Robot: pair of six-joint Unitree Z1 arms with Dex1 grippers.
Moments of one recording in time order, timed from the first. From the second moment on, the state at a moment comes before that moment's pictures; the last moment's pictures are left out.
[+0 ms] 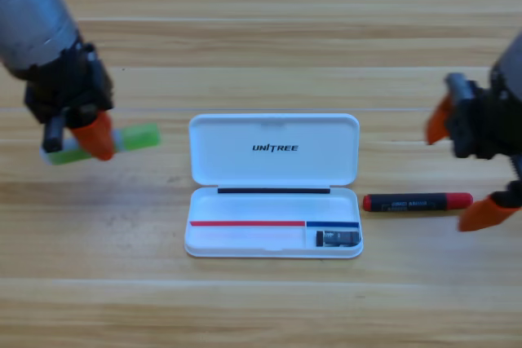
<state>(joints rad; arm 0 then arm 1) -0.61 1.80 -1.45 1.02 0.02 0.73 0.86 1.72 -1.37 0.92 -0.01 -0.87</state>
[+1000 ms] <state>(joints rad) -0.88 2.17 -1.75 1.02 -0.03 0.70 0.69 2.16 -1.53 0.83 0.00 -0.97</state>
